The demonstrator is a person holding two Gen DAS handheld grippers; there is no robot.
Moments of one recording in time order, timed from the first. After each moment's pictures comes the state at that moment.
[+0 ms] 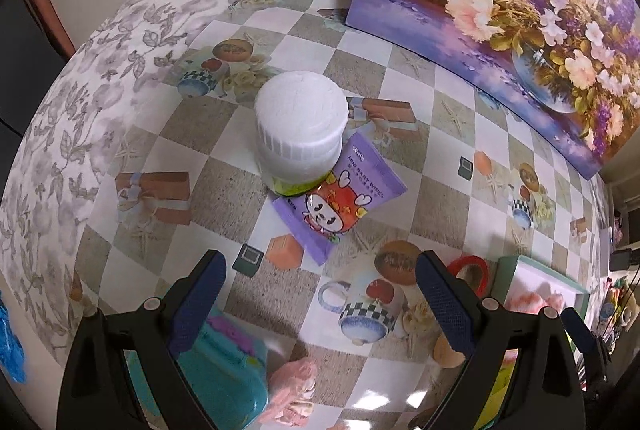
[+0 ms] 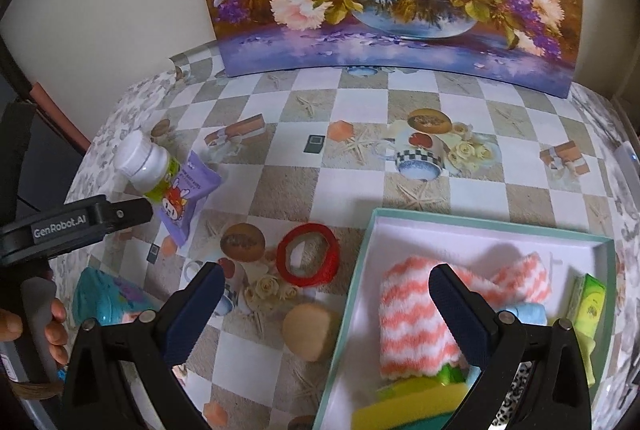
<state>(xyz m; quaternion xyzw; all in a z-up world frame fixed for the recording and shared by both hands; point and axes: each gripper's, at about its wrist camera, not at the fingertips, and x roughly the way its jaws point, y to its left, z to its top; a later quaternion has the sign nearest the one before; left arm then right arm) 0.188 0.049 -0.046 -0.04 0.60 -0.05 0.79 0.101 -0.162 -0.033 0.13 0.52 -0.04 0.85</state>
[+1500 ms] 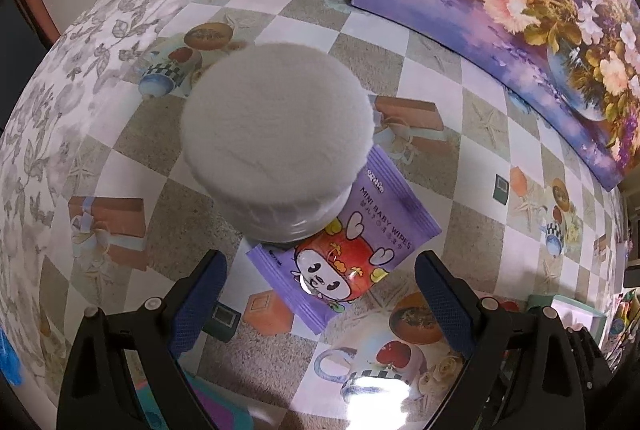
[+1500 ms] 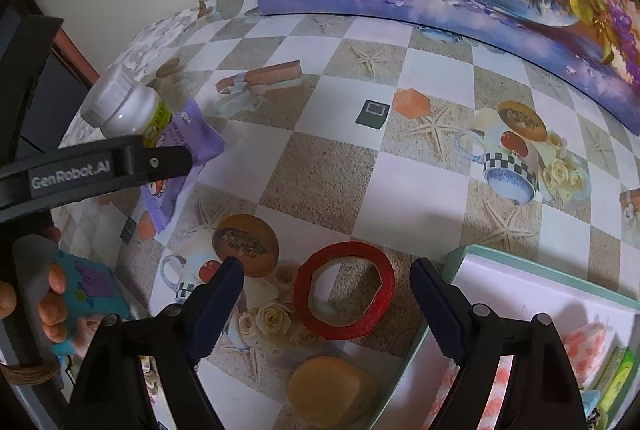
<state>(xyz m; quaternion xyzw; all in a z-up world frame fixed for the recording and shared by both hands) 0.228 0.039 -0.104 -0.04 0.61 -0.05 0.79 0.157 -0.130 -0.100 0.08 0.57 0.03 0.82</state>
